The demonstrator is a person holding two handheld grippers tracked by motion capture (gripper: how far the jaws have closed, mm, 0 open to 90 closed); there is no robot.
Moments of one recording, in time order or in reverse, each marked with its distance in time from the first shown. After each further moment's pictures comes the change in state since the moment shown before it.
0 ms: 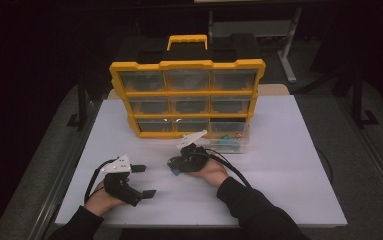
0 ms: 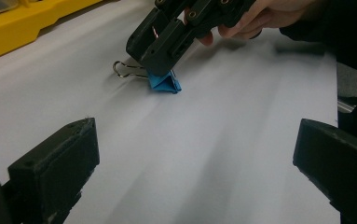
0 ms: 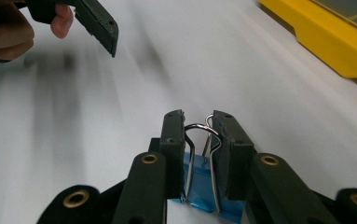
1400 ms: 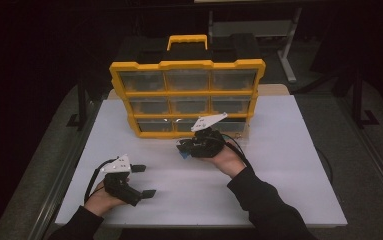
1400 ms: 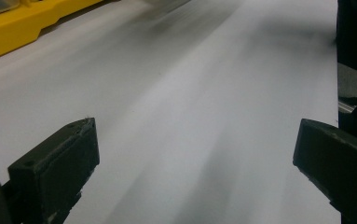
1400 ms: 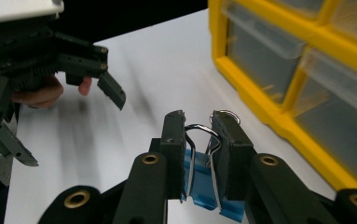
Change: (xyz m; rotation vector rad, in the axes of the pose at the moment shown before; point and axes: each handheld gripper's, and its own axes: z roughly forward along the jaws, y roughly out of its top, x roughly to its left) left arm 0.001 0.000 0.000 0.000 0.002 0.000; right arm -0.001 0.033 -0.075 -0.112 -0.067 -0.020
